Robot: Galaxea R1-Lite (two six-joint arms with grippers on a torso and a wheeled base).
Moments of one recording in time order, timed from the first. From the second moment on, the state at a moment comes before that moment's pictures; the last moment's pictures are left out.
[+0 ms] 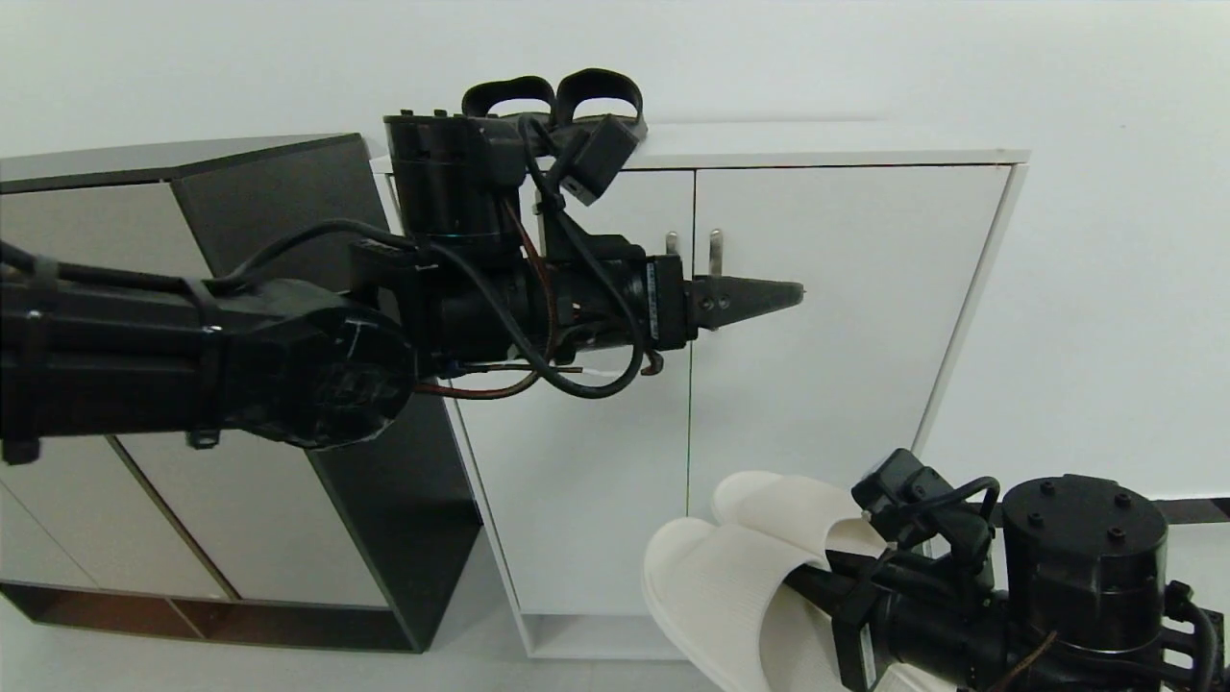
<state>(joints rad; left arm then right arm) -0.62 1.82 -1.34 -0.44 -0.60 -0.24 0.80 1.65 -0.40 -0.93 -0.03 0.05</state>
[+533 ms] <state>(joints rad) -0.60 1.97 -1.50 -0.44 -0.47 -0.24 0.80 1.65 -0.40 -0.93 -0.03 0.05</state>
